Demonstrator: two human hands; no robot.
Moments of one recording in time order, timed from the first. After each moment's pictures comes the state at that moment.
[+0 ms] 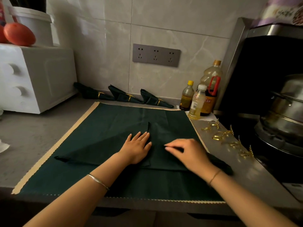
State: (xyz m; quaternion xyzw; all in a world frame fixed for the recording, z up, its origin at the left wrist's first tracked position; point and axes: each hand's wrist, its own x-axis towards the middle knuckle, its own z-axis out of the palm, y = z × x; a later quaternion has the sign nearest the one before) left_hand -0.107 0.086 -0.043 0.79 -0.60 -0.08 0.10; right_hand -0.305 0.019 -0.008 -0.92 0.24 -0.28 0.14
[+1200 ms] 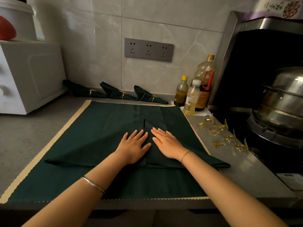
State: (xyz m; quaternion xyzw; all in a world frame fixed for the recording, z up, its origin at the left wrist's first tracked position) left_hand -0.110 0.089 -0.038 0.78 -0.62 -0.06 0.05; right_hand -0.242 -0.020 -0.038 -0.94 0.31 -0.05 0.12
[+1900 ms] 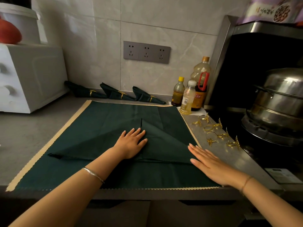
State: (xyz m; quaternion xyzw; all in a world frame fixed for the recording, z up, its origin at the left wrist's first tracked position) left_hand -0.115 0.091 -0.038 0.77 -0.62 -0.09 0.08; right_hand -0.410 0.005 -0.030 -0.93 0.34 0.06 0.11
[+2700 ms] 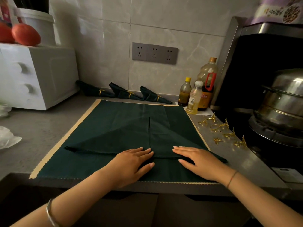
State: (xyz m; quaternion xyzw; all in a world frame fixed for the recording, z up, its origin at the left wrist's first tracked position) left_hand -0.145 0.198 -0.023 0.68 -0.73 -0.05 0.08; right_hand -0.361 0.043 -0.014 -0.97 0.24 -0.03 0.05
